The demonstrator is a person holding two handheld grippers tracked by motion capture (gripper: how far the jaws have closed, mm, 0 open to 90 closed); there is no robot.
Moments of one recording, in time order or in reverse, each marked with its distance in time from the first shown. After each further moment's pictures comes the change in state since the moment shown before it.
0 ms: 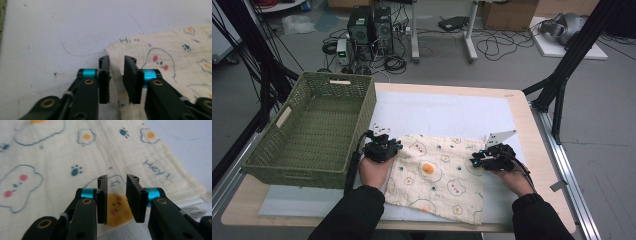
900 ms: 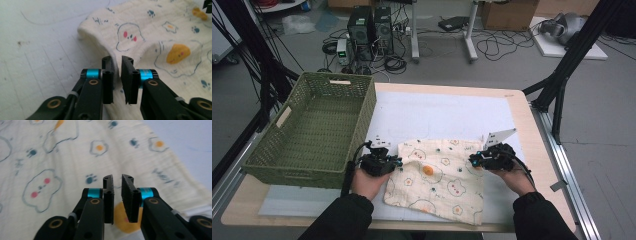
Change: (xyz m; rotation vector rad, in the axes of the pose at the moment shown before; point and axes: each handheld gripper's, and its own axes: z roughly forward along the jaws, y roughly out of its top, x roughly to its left) left arm -0.007 -0.013 -0.025 0.099 -0.180 0.045; right arm 0.002 0.010 -0.006 -0.011 0.037 -0.013
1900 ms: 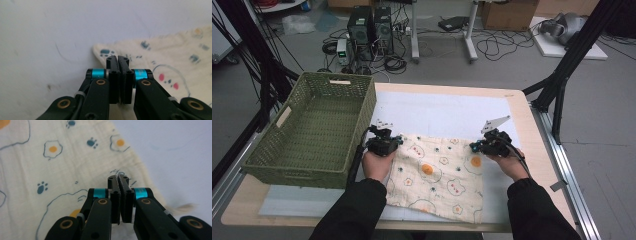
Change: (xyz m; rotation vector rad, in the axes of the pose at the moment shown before) left arm 0.022 0.032 0.031 -0.201 0.177 -0.052; right arm -0.035 0.020 0.010 0.040 -0.106 0.012
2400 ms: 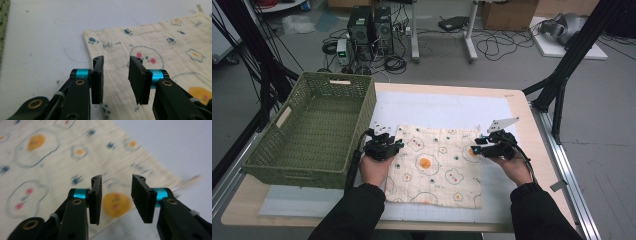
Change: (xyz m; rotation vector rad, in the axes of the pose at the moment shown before) left arm -0.004 -0.015 -0.009 0.086 0.002 0.026; right arm 0.011 -0.008 -0.014 -0.041 0.010 0.059
